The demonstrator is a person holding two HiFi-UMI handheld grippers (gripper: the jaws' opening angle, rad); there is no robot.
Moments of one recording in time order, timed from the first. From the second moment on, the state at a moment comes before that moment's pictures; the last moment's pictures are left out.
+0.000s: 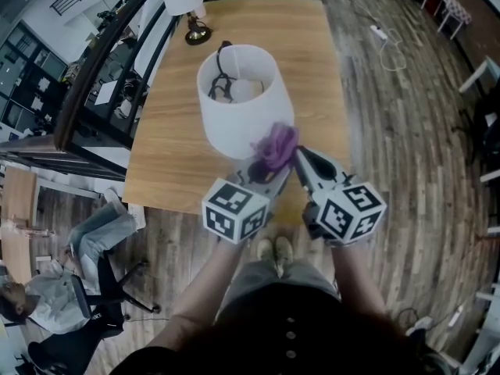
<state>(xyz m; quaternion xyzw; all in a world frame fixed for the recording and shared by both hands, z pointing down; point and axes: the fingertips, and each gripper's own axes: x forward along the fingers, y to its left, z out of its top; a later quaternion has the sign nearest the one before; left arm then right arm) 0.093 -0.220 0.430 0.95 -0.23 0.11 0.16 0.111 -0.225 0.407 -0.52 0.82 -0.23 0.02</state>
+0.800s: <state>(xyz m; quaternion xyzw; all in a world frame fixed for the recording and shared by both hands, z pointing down) 0.104 -0.218 0.389 0.96 -0.22 0.09 0.12 0.128 -0.225 0.377 -0.54 0.82 -0.20 0.05</state>
